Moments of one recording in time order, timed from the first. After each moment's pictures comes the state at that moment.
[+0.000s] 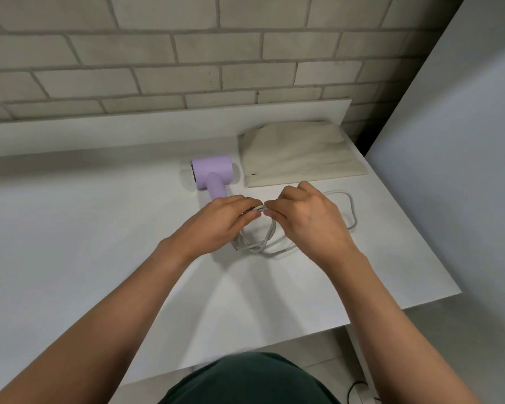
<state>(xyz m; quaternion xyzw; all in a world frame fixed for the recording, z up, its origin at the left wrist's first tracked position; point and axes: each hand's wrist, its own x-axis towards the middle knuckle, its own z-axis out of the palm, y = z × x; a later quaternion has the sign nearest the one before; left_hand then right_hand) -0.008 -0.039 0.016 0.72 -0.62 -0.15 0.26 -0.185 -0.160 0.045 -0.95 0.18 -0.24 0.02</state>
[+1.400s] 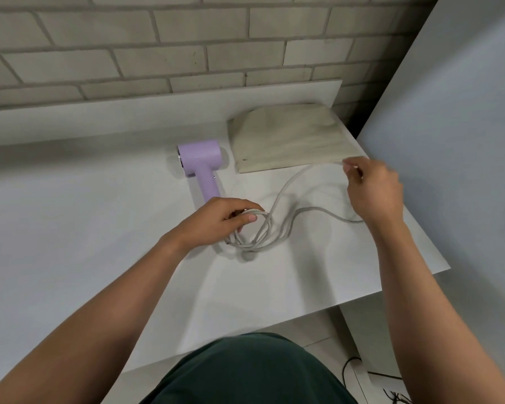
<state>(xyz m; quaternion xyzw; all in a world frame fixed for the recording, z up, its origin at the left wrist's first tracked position) -0.013 -0.042 -0.018 0.67 -0.56 -0.33 0.35 -0.245 -0.247 0.035 -0.82 0.51 -0.24 0.12</state>
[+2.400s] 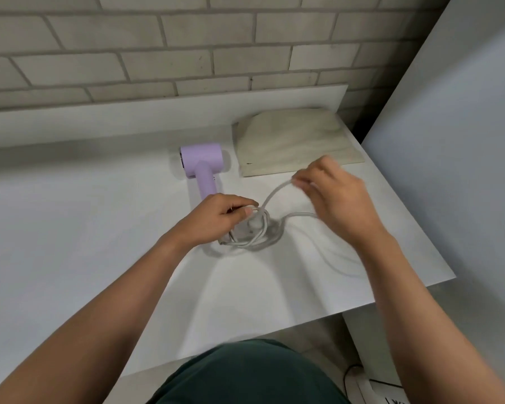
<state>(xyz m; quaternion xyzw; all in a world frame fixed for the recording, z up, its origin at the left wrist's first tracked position) -0.008 -0.042 -0.002 0.71 -0.51 -0.32 0.37 -0.216 -0.200 0.049 -0.93 0.18 -0.31 0.08</state>
